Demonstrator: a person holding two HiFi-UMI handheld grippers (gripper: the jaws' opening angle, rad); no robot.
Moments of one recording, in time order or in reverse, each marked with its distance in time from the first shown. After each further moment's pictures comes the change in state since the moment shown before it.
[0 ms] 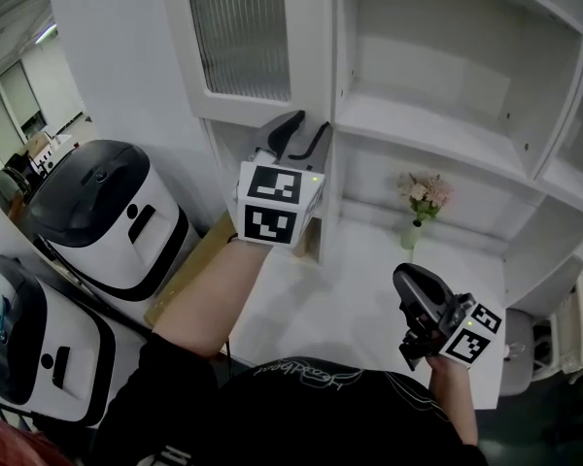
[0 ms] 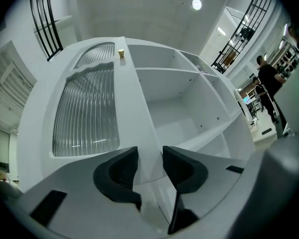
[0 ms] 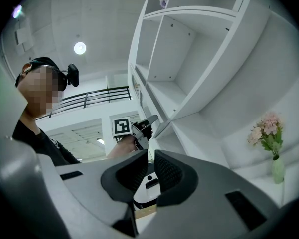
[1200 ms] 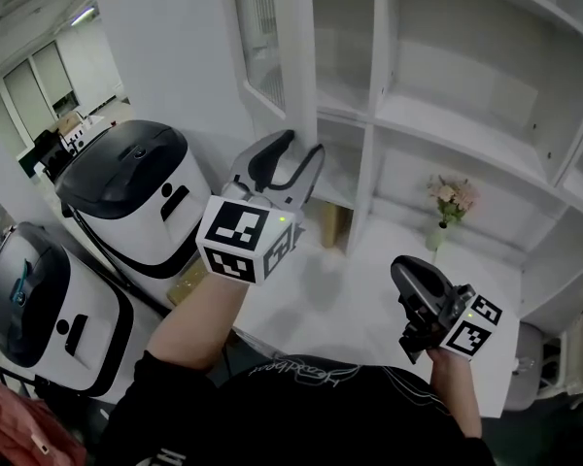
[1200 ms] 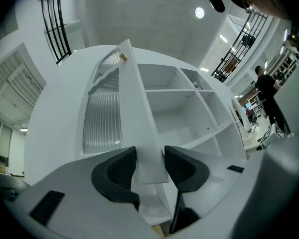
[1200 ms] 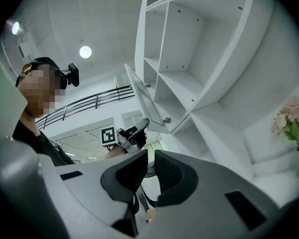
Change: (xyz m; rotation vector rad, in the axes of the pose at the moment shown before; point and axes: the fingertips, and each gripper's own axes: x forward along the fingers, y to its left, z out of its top) left arm -0.121 0.017 0.017 -0.050 -0.060 0.014; right arm 0.031 0.047 -0.019 0.027 0.049 0.153
